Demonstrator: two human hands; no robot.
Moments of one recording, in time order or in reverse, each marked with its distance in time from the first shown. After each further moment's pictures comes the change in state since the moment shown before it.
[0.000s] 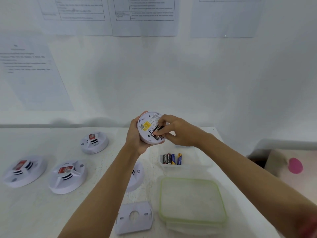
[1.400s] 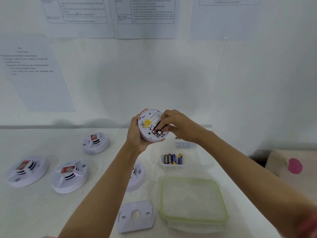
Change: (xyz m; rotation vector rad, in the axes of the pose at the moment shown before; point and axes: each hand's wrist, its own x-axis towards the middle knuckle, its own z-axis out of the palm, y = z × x) left_hand 0.000 0.005 0.001 -0.004 0.046 0.034; right_hand 0.010 -0.007 -0.012 -0.029 -0.012 0.141
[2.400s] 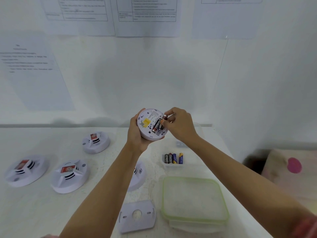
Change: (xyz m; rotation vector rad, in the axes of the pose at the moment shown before) left_hand -0.007 0.000 0.007 -0.044 -0.005 0.065; right_hand 0.011 -0.010 0.026 0.335 0.444 0.500
